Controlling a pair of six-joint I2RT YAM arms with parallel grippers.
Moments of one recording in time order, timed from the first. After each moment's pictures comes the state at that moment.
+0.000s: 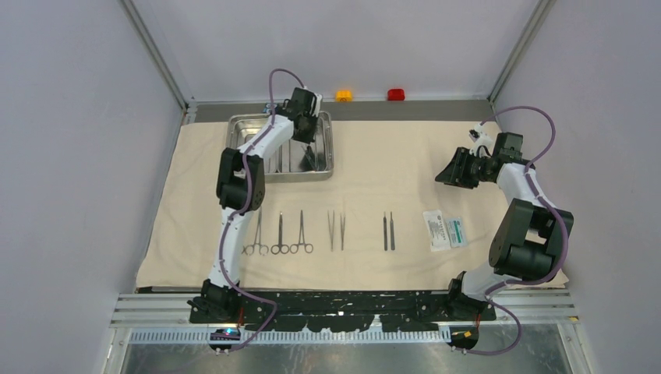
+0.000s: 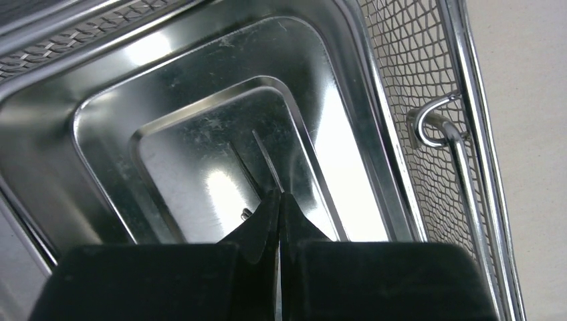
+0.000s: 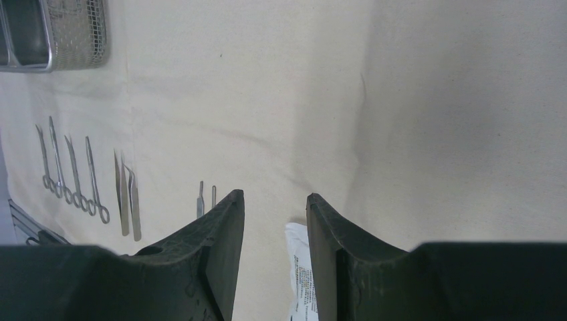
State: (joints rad) left arm -0.37 2.41 2.12 -0.62 -0.03 -0.04; right arm -0.33 1.54 1.02 -0.51 -0.69 -0.03
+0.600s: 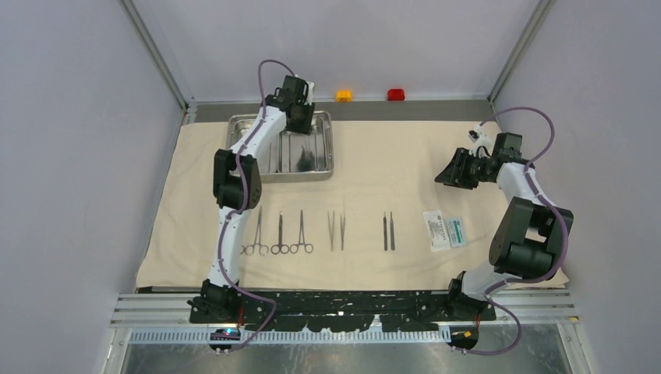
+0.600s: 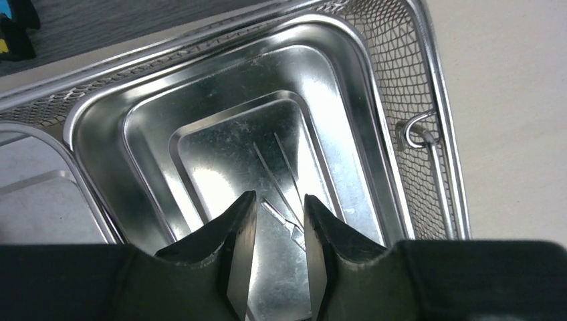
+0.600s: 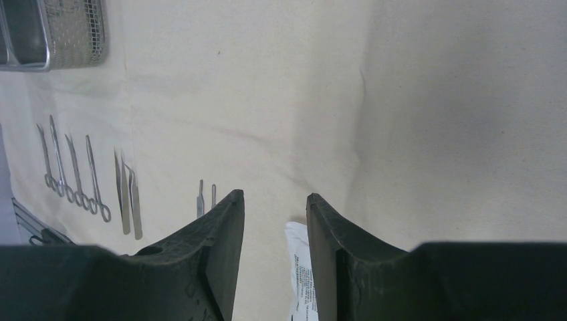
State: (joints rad) left arm -0.33 2.42 2.25 -0.74 0.03 -0.08; right arm -0.33 1.55 1.03 -0.52 -0.69 -0.03
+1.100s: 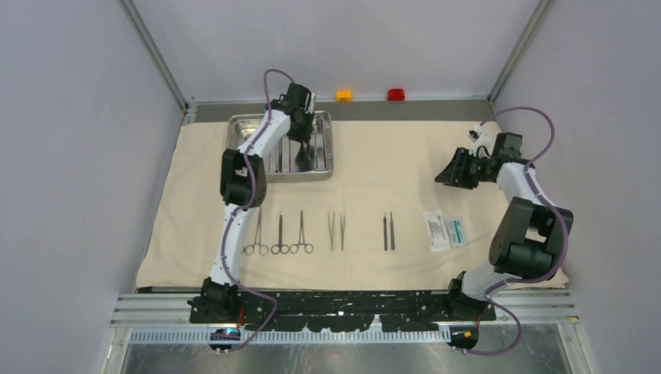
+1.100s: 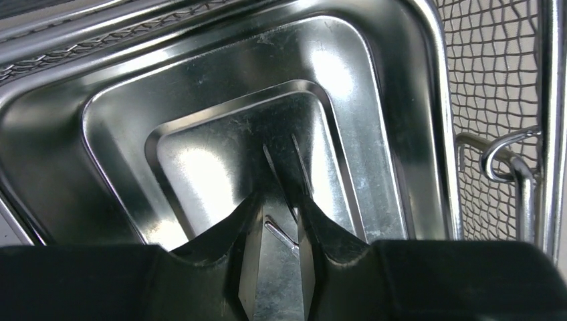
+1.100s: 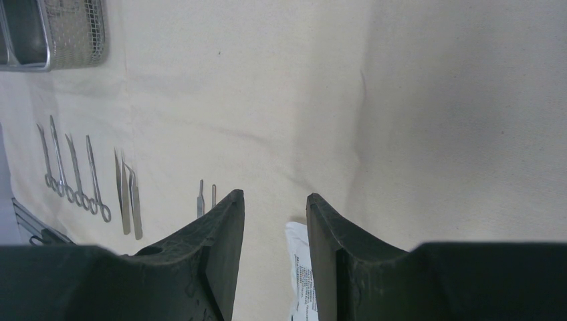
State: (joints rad) left arm -0.32 2.54 2.36 -0.81 0.02 -0.11; right arm -0.33 1.55 1.03 -0.52 -0.69 -0.03
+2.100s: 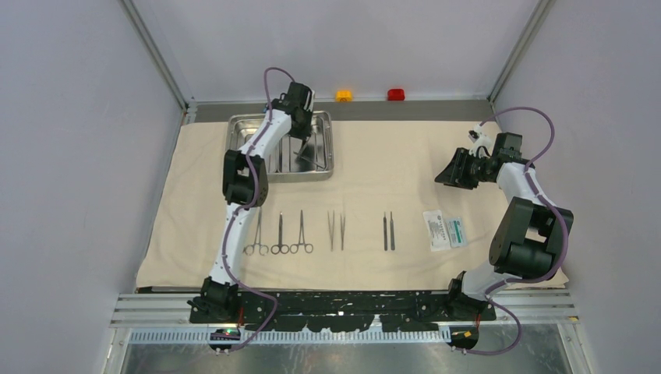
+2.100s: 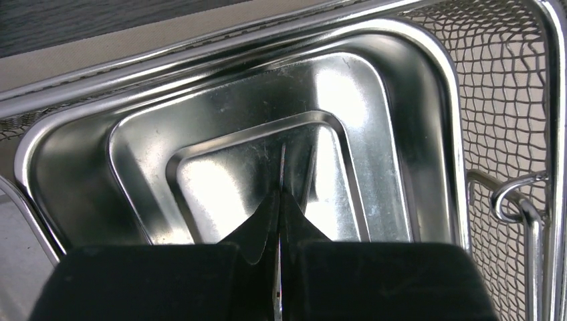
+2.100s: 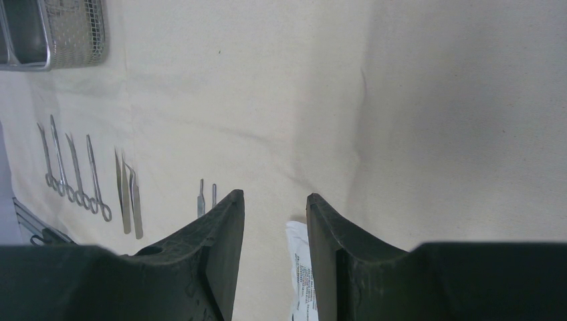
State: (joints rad) left arm -0.32 2.58 2.41 -0.81 -0.03 -0.11; right arm -0.33 1.55 1.03 -0.52 -0.69 -0.03
